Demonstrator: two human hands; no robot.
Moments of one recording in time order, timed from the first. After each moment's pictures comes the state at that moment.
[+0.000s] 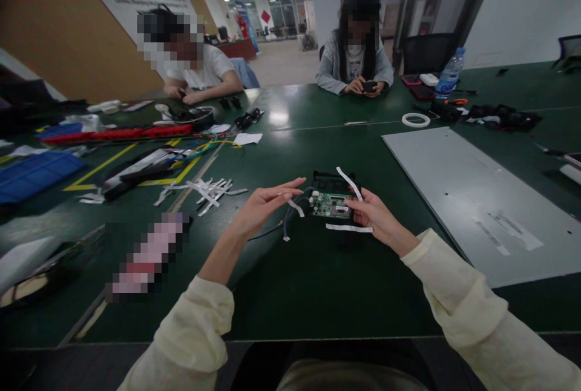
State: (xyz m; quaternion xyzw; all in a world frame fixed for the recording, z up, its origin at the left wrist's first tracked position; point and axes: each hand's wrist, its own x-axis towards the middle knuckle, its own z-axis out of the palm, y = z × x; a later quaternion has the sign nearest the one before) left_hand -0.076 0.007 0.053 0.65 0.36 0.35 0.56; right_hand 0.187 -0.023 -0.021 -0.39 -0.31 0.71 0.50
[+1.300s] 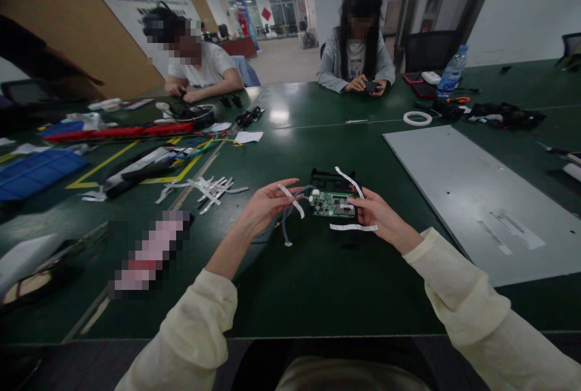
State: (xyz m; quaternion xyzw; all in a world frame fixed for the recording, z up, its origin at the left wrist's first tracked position) left_hand -0.077 0.018 0.028 0.47 0.42 0.39 0.67; right_hand 0.191 -0.023 -0.022 -0.37 -0.30 0.74 0.48
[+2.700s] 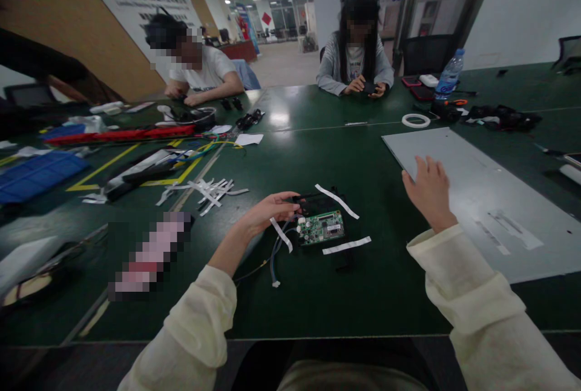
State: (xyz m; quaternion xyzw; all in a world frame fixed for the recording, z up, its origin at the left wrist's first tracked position) left_hand -0.085 0.030 0.016 0.51 0.44 0.24 0.70; right_hand 0.301 0.004 -0.037 -0.78 -0.56 -0.03 0.29
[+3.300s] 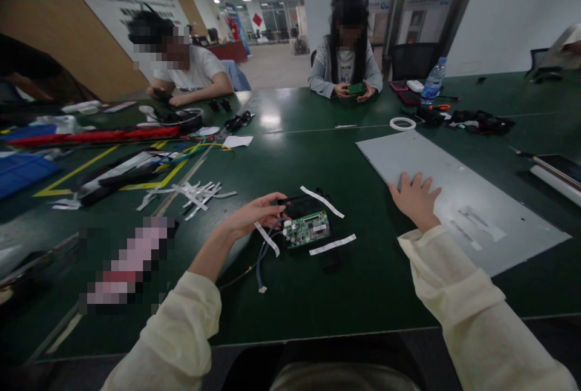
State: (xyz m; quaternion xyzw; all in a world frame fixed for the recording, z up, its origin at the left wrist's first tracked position) left_hand -0.094 0.031 0.017 0.53 0.42 0.20 0.71; right_hand 0.316 0.004 -0.067 -0.83 -0.54 -0.02 0.10
